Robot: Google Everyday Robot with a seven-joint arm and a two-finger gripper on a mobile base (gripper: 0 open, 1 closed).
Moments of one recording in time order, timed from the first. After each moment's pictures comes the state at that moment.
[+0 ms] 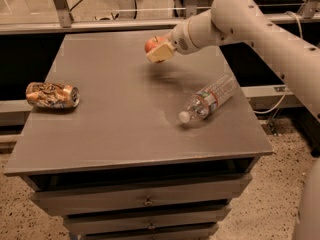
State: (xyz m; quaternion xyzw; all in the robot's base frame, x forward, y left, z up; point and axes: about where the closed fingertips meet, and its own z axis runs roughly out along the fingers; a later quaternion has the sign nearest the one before) arm 0.744 -0.018 0.893 -0.45 0.75 0.17 0.45
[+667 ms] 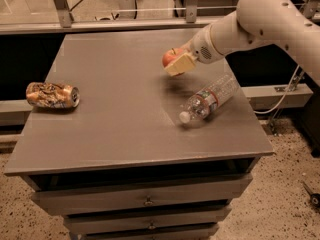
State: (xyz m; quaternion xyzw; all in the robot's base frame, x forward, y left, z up) arm 0.680 -0.074 0.889 -0.47 0.77 0.15 0.40
